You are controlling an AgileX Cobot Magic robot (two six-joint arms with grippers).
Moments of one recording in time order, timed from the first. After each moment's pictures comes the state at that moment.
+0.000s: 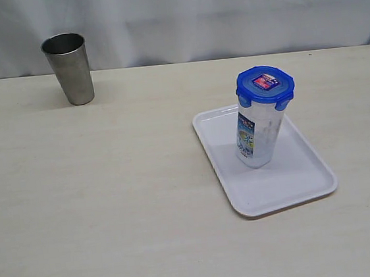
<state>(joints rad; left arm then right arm) -0.07 0.00 0.00 0.02 0.32 0.05 0.01 0.00 -0.09 -0.05 0.08 -0.06</state>
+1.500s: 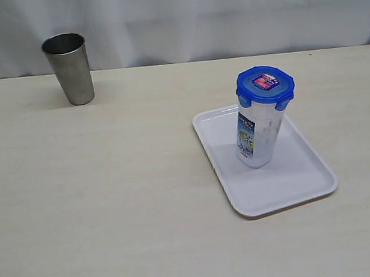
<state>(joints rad) -0.07 0.00 0.00 0.02 0.32 0.05 0.00 0.00 0.00 -0.07 0.34 0.00</state>
